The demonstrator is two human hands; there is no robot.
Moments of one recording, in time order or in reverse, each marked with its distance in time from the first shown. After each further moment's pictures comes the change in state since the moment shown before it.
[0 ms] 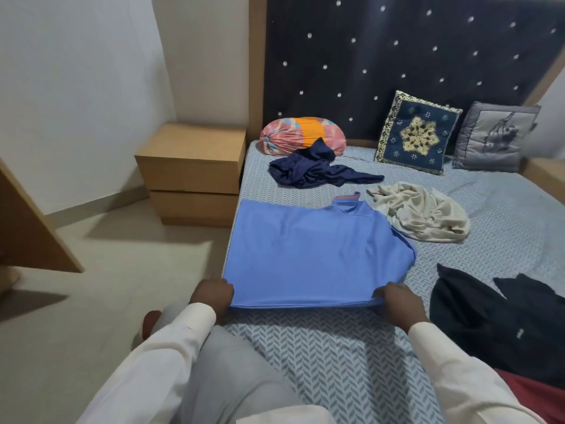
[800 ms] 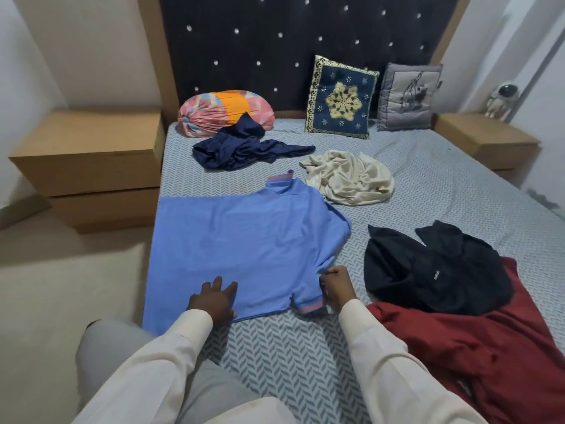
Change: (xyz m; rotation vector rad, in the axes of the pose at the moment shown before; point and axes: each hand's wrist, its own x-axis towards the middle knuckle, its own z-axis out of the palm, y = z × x) left_hand 0.051 0.125 -0.016 -0.274 -0.199 0.215; right_hand 0.019 0.012 0.082 1.438 0.125 0.586
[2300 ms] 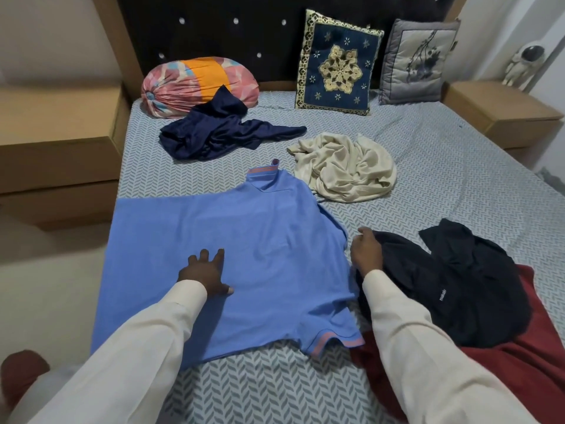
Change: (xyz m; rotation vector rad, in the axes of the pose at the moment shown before) left_hand 0.114 0.029 -0.082 -0.077 -0.037 -0.130; right_hand 0.117 -0.088 -0.079 -0.414 0.240 -0.166
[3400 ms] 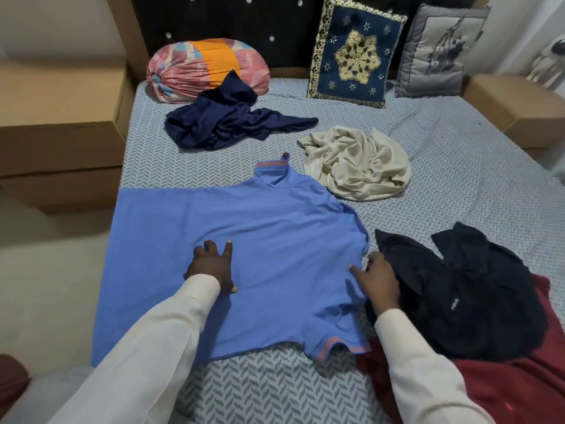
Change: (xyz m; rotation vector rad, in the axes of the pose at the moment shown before) left_hand 0.024 0.009 0.008 0.059 -0.002 -0.065; right_hand -0.038 0.029 0.004 -0.285 -0.018 -0.004
